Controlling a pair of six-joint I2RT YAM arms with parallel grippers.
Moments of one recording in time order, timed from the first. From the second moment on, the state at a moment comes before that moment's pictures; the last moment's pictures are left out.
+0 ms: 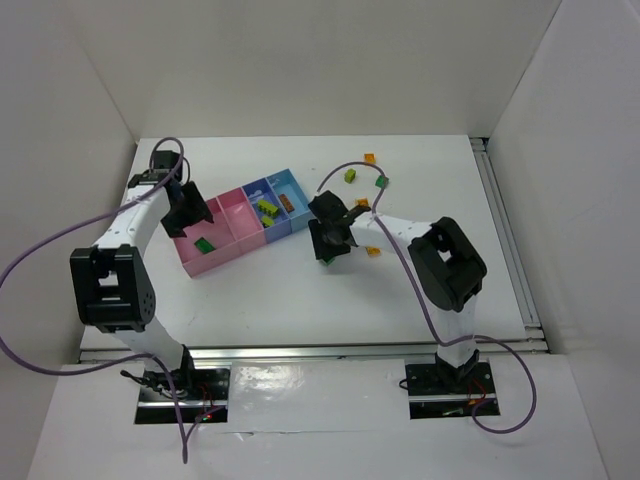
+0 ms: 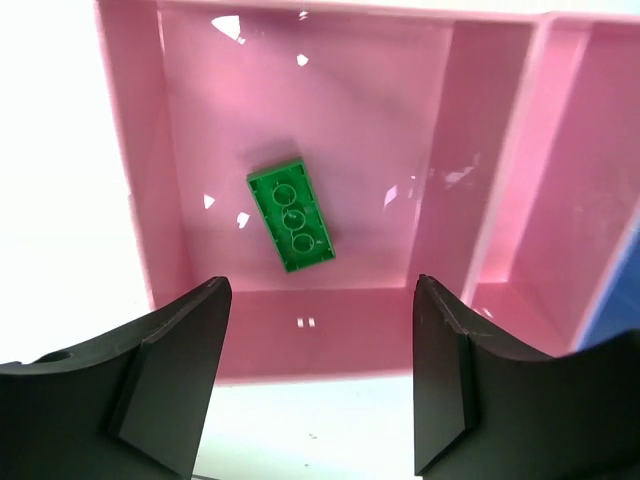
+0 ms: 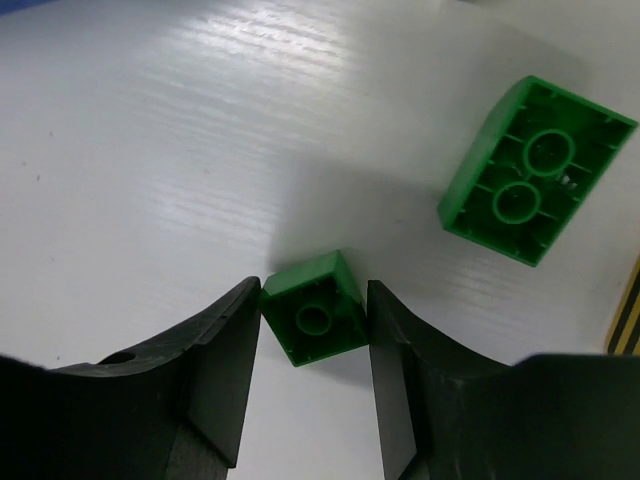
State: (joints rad) left arm 0.07 1.68 1.34 -0.81 -0.08 -0.50; right arm 0.69 1.94 1.31 -0.43 0.09 0.43
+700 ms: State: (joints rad) left arm 0.17 1.44 1.40 -0.88 0.03 -0.57; right arm 0.84 2.13 2.04 -0.46 0.02 0.33
